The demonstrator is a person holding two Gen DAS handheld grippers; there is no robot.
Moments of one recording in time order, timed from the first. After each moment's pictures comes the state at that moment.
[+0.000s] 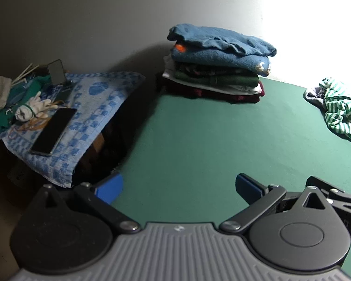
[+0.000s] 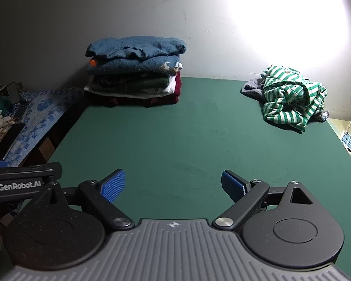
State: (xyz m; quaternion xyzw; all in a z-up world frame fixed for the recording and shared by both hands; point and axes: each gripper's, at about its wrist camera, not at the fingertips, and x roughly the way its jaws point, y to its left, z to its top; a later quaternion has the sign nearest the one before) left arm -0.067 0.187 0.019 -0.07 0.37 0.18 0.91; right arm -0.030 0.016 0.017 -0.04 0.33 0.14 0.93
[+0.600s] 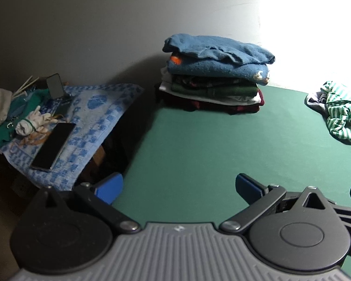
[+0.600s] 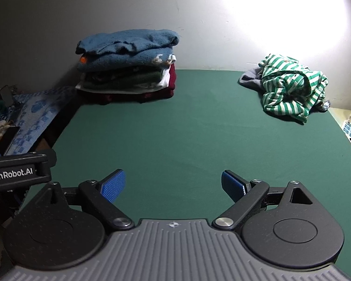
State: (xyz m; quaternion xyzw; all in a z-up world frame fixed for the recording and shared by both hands) left arm -0.048 0.180 0.026 -0.05 0.35 0.19 0.91; right arm -0.010 0.011 0.010 -0.02 0.36 0.13 0.92
